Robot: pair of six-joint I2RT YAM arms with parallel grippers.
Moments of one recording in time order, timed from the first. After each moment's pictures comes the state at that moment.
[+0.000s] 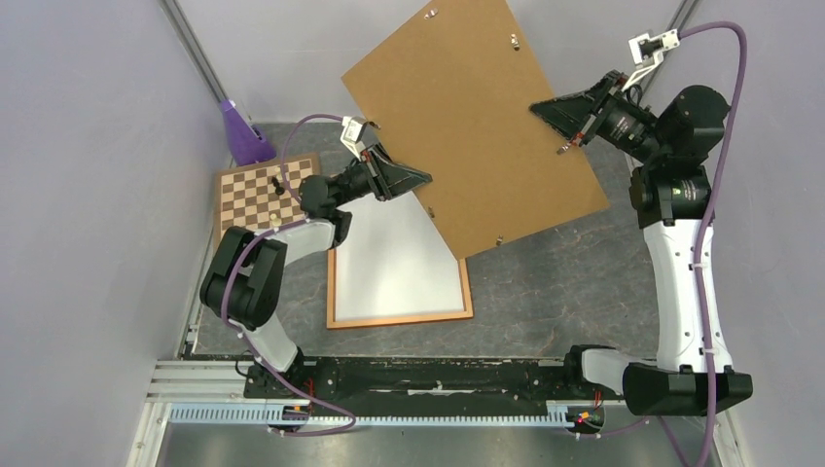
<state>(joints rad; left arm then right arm) -0.39 1.71 0.92 1.47 0.89 -1.25 -0.02 1.21 1.55 -0.15 -0.86 0.57</state>
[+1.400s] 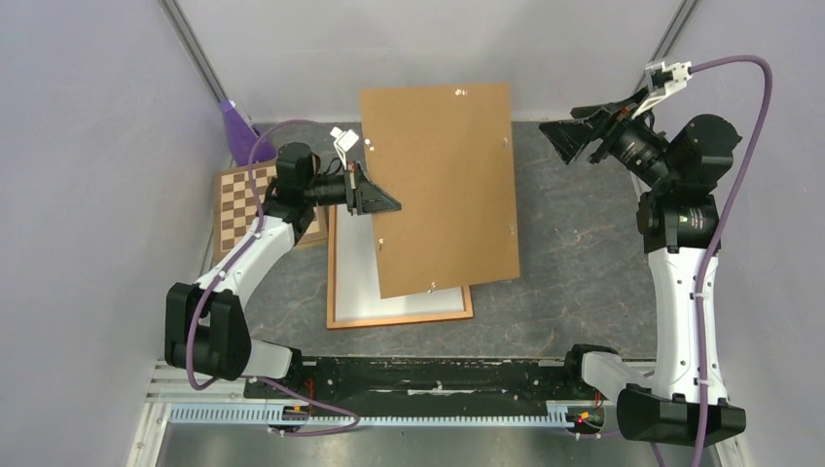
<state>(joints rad) -0.23 1.38 0.98 0.24 1.15 -0.66 -0.11 1.08 1.40 -0.17 -0.76 0.36</state>
